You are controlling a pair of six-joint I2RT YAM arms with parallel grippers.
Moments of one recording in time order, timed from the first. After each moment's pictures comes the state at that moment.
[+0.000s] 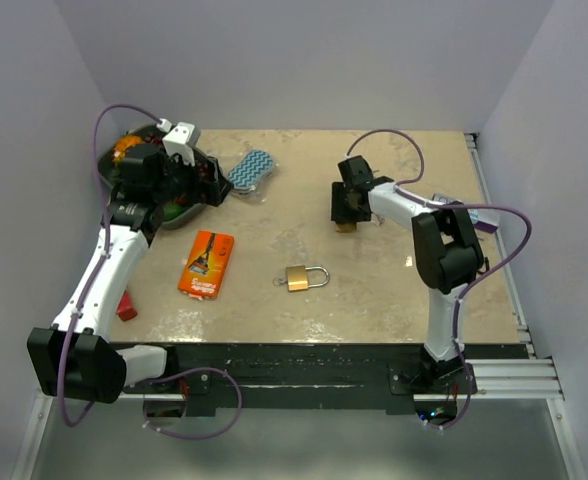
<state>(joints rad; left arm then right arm) -0.11 1.24 1.15 -0.30 0.39 -0.07 0.40 2.01 1.44 -0.43 0.14 0.37</state>
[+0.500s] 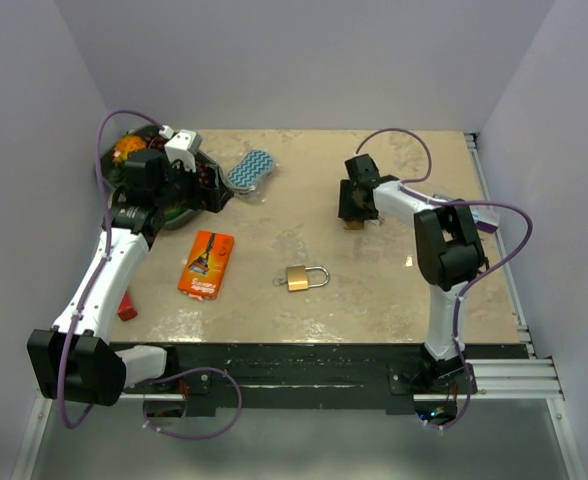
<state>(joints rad) -0.11 1.23 1.11 -0.34 0.39 -0.06 0.36 2.04 1.44 -0.42 0.19 0.37</state>
